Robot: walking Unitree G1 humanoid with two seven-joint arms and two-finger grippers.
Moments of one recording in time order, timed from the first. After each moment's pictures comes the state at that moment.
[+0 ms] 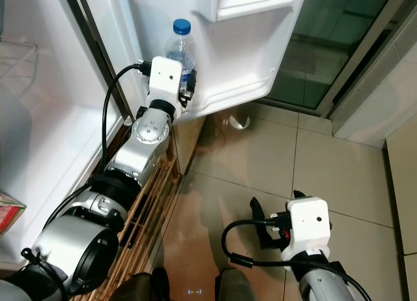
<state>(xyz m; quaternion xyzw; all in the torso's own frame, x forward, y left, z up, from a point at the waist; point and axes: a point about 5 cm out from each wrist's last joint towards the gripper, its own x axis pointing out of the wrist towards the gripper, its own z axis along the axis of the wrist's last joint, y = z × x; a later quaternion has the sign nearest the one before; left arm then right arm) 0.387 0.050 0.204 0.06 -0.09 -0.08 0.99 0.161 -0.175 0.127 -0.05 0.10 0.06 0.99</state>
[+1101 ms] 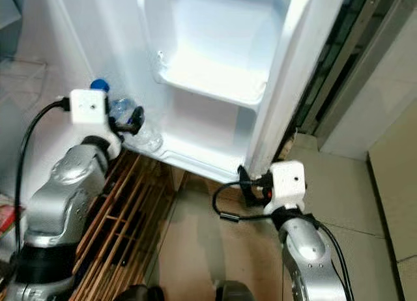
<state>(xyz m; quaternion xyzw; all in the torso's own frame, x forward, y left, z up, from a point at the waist) 0.302 0.149 0.178 -0.01 0.03 -0.02 1.00 0.233 -0.171 0.115 -0.03 0.05 0.08 1.00</state>
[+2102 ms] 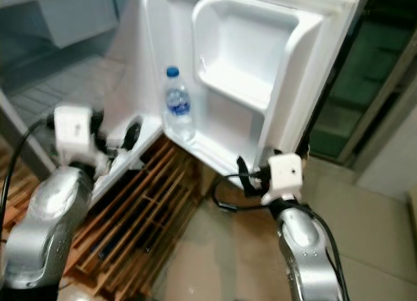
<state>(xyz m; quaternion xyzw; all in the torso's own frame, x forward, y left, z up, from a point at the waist) 0.246 0.165 0.139 -0.02 0.04 -0.09 0.99 0.229 -0.176 0.104 -0.03 0.04 0.07 1.00</state>
